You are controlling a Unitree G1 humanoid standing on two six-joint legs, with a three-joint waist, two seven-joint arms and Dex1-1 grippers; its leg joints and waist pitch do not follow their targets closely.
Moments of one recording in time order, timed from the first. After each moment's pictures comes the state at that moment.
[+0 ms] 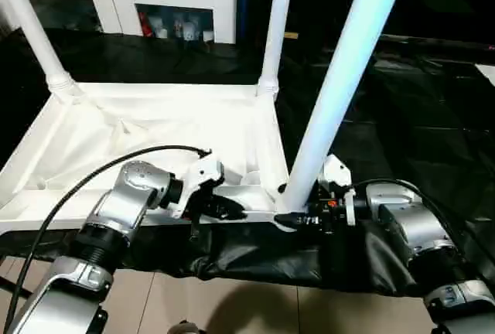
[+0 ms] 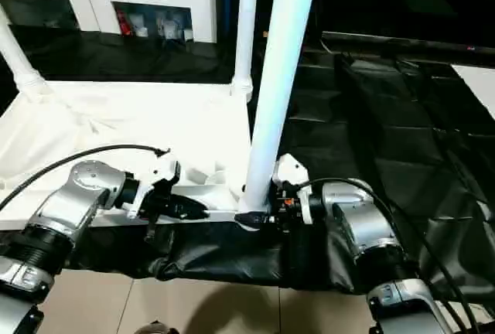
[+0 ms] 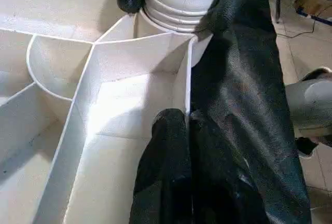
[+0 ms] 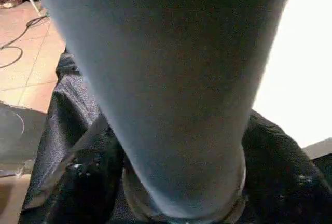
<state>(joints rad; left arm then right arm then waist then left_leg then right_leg) -0.56 0.39 -0.26 0.52 -0.02 0.19 -1.38 -0.46 -0.34 0.17 0.55 0.12 0.08 1.30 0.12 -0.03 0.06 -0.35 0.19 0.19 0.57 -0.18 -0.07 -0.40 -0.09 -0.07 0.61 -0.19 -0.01</state>
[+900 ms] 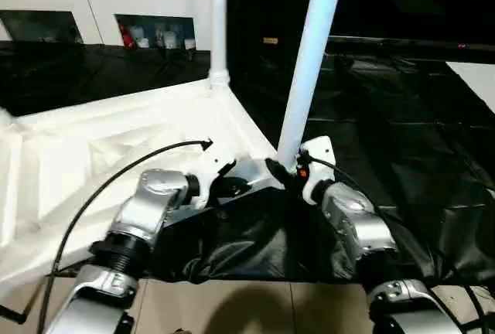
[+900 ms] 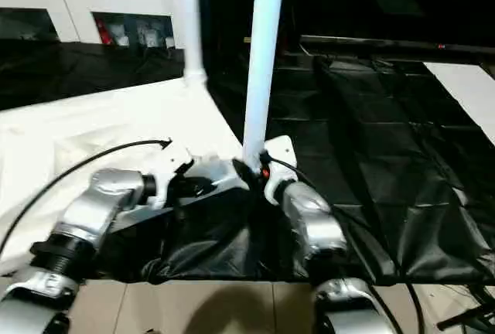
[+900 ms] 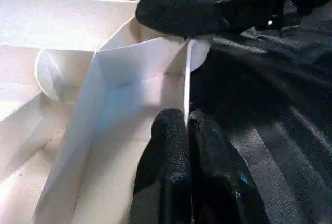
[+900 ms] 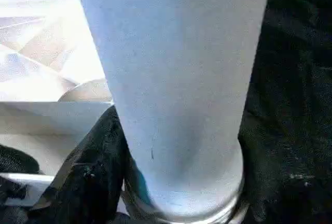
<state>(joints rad) -0.53 0.22 -0.18 0.49 0.05 0.32 -0.93 -0.51 -0.02 -0.02 0.72 0.06 0.02 0.47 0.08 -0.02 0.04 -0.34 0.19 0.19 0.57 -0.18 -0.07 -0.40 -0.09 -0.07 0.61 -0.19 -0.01</state>
